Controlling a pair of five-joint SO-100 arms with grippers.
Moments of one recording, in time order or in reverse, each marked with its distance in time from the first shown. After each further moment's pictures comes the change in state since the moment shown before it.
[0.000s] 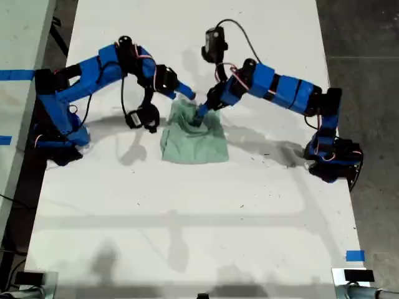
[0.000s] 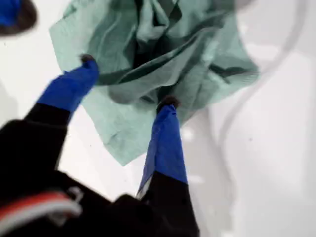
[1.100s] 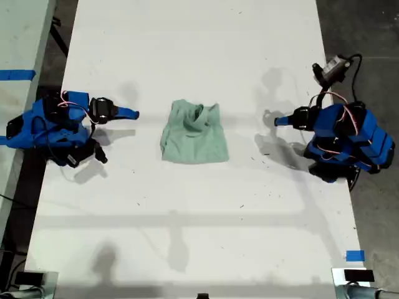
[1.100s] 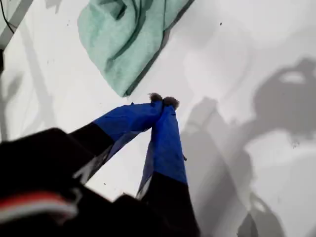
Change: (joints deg) arm 0 9.7 117.1 113.3 -26.7 -11.9; arm 1 3.4 121.3 102.7 -2.6 18.4
